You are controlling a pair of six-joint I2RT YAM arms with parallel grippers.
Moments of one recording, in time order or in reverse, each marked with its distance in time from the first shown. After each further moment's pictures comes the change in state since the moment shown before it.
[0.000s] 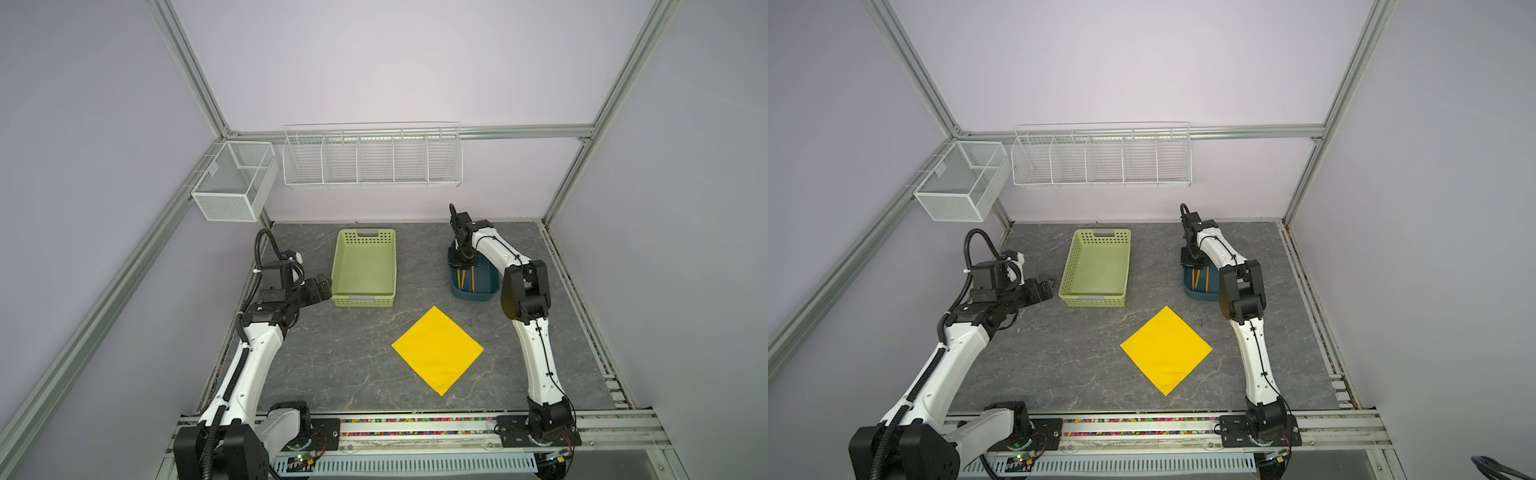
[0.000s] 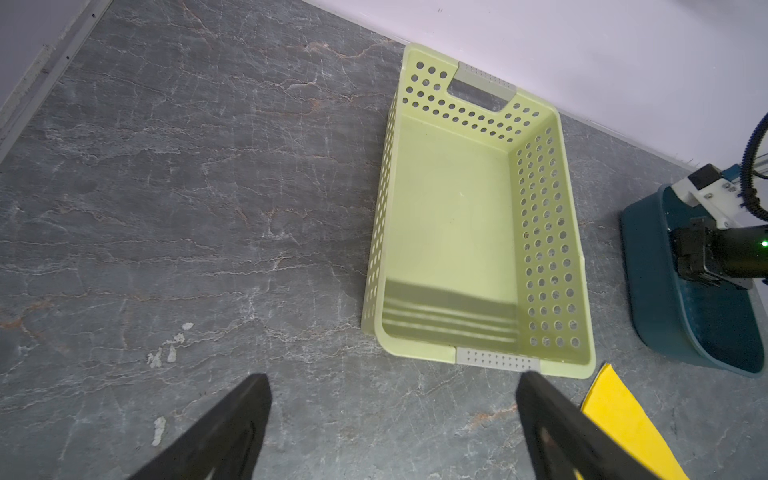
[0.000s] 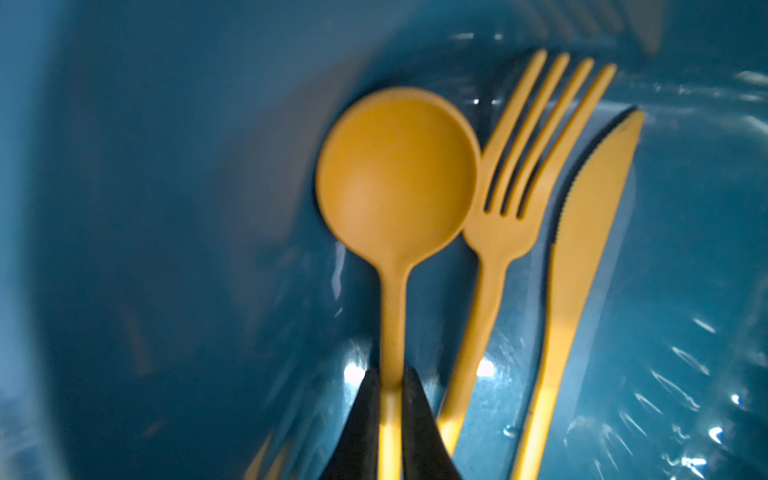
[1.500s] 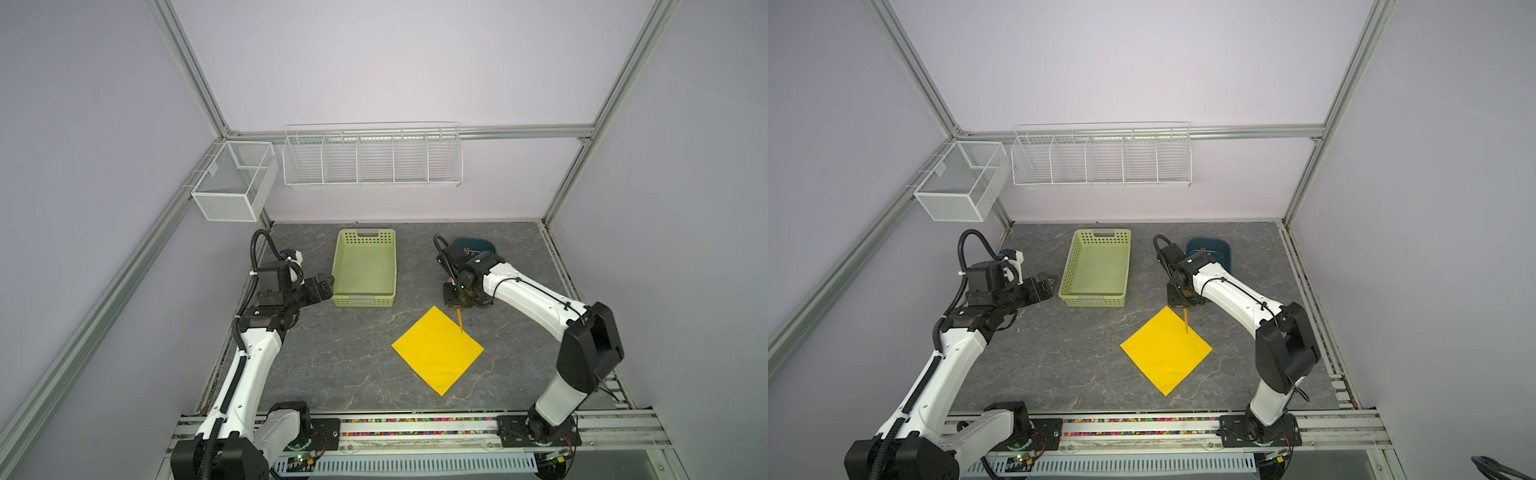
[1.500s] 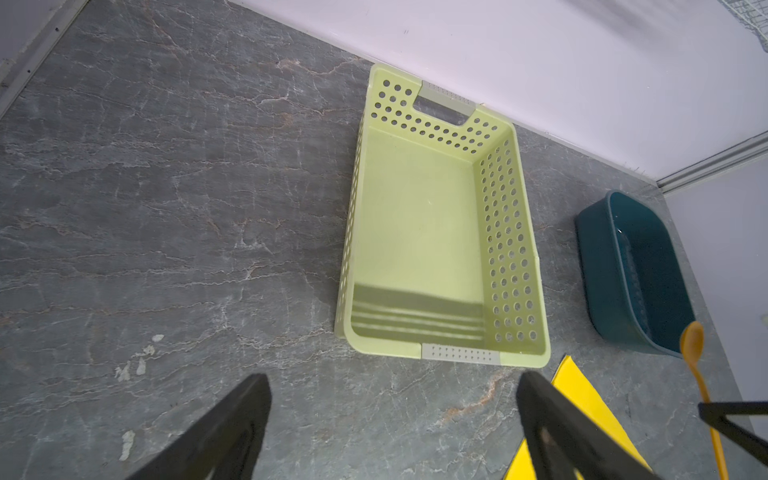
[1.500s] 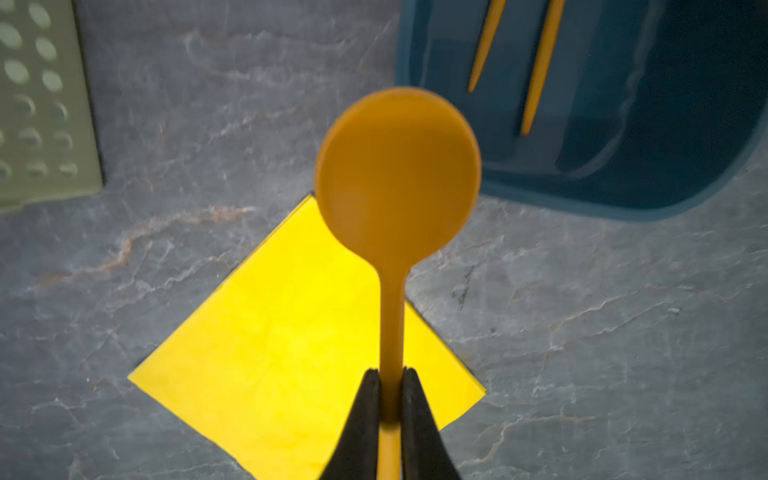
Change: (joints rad) left arm 0.000 -0.047 0.000 0.009 0.065 -0.024; right arm 0.386 -0.768 -0.802 0.022 0.116 0.260
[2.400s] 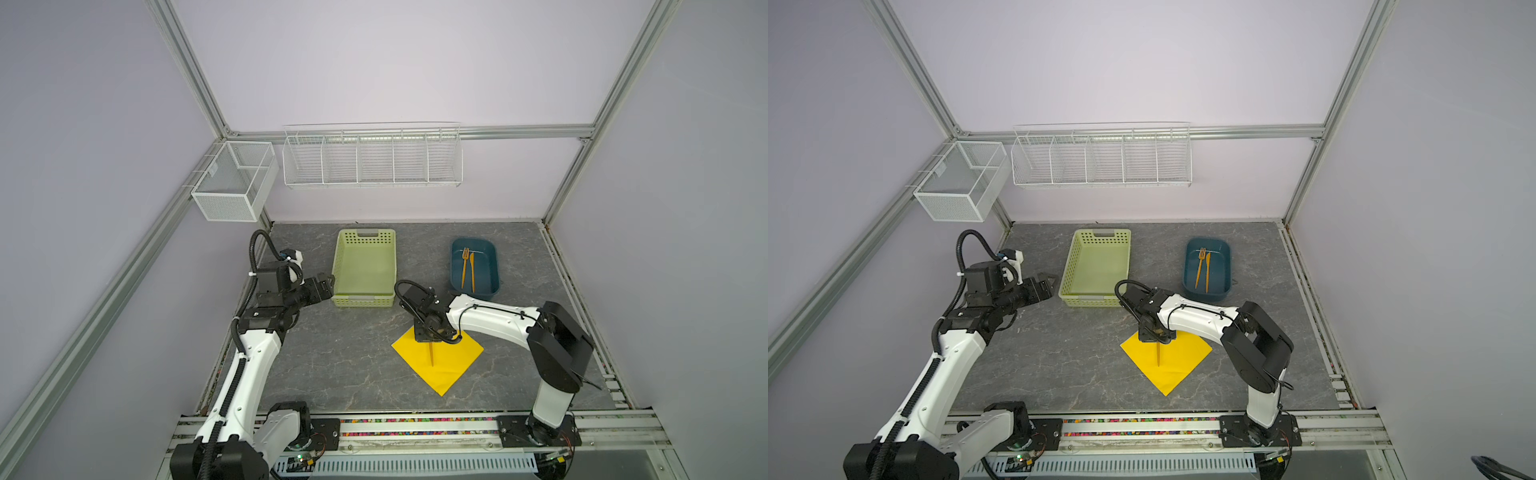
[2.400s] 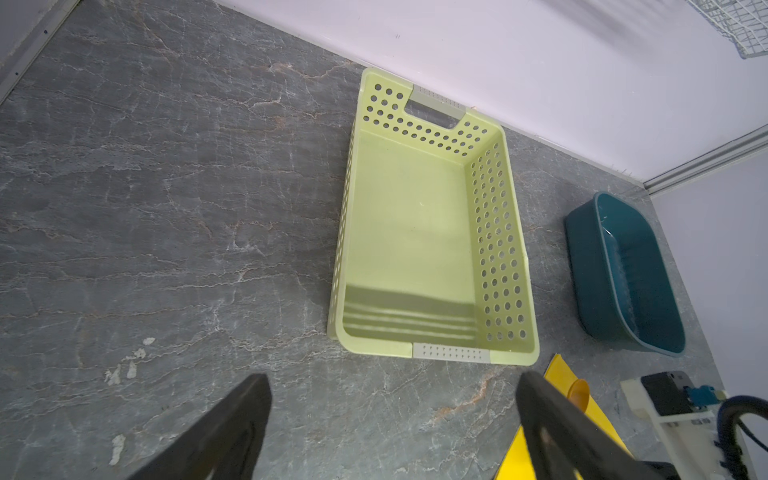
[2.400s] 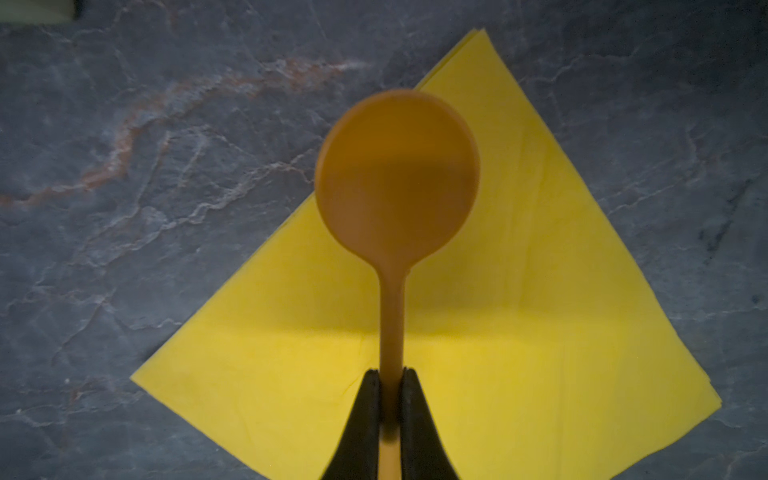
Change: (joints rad) left arm 0.000 -0.012 0.000 0.001 0.013 -0.003; right arm 0.244 0.127 -0.136 0.217 0.014 0.279
